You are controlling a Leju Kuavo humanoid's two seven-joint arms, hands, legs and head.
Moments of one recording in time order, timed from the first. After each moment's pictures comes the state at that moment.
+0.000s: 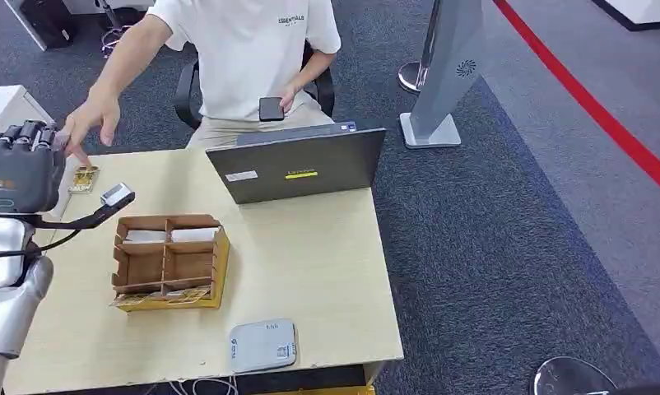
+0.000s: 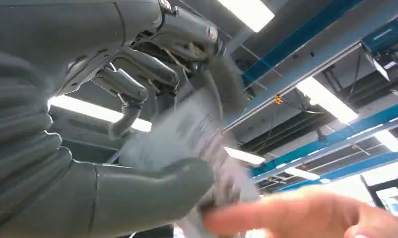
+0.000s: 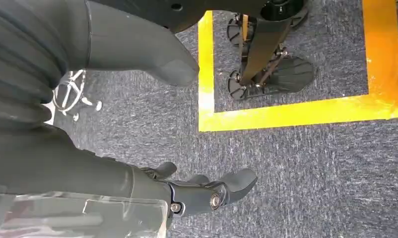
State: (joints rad) left arm -0.65 0.37 -0.33 -1.02 -1.48 0.62 0.06; right arm -0.13 -0.04 1.31 -0.13 -1.34 -0.25 -0.14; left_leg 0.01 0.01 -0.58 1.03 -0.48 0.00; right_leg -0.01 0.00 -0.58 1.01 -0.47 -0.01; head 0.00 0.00
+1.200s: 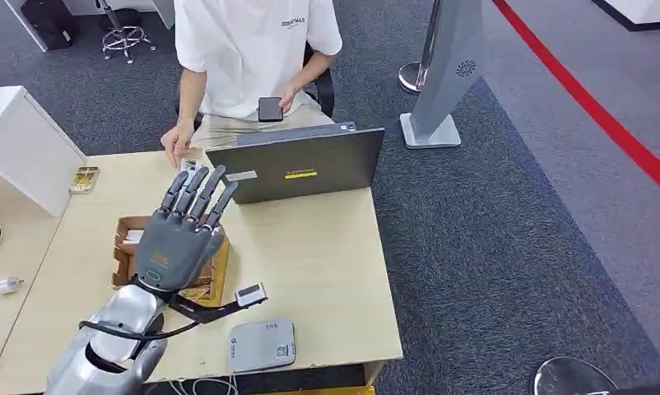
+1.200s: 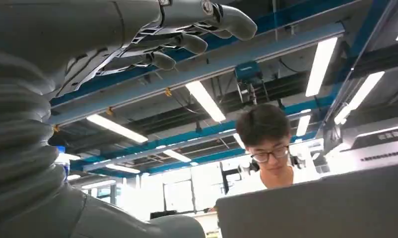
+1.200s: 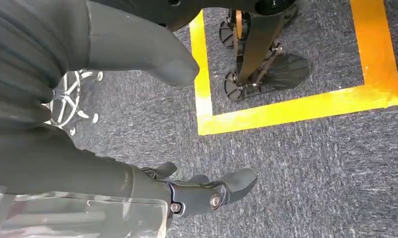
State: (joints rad) left arm -0.34 0.18 -0.66 -1.49 -1.41 0.42 0.00; right arm -0.11 -0.03 1.31 -0.13 -1.43 -0.27 -0.17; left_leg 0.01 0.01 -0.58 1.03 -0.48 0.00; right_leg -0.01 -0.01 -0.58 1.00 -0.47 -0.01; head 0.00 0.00
